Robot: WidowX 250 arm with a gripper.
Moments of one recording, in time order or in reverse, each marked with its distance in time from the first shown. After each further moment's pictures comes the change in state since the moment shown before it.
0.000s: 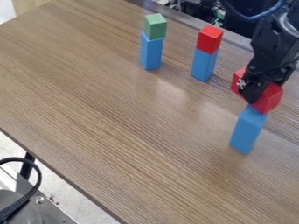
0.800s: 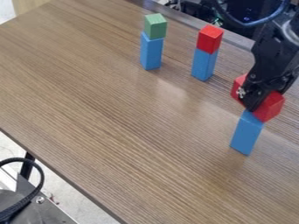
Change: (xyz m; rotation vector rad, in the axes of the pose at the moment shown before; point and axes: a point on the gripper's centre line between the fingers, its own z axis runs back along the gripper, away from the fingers) arm -0.010 0.010 0.012 -0.033 -0.010 -0.007
